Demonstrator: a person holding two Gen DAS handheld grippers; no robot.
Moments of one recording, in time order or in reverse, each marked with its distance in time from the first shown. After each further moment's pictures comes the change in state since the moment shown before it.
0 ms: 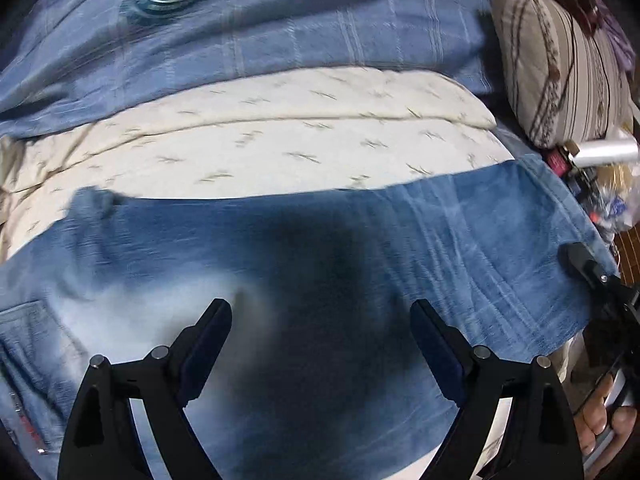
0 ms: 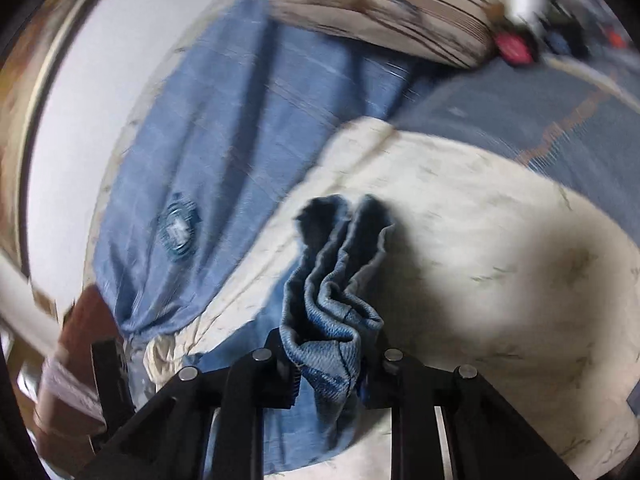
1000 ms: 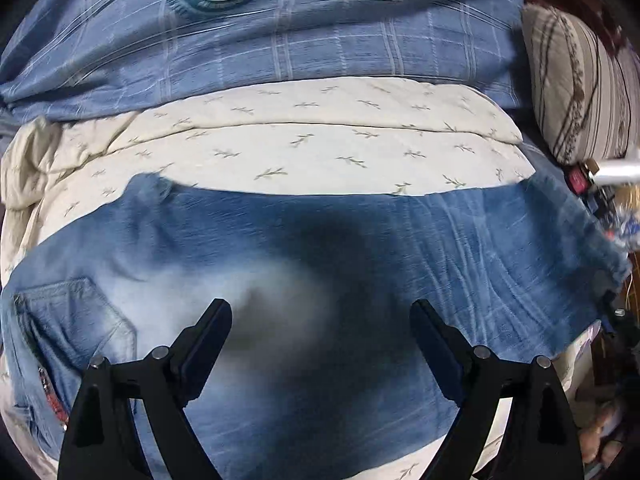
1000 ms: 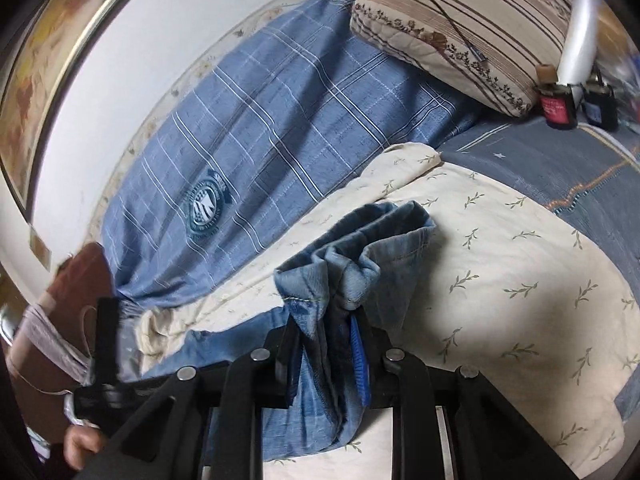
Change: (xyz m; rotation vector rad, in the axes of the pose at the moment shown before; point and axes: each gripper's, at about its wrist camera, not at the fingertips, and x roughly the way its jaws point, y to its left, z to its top) left arm -0.023 0.018 -0.005 -0.082 0.017 0.074; right arm -0.015 0.028 -0.012 -0.132 -0.013 -0.103
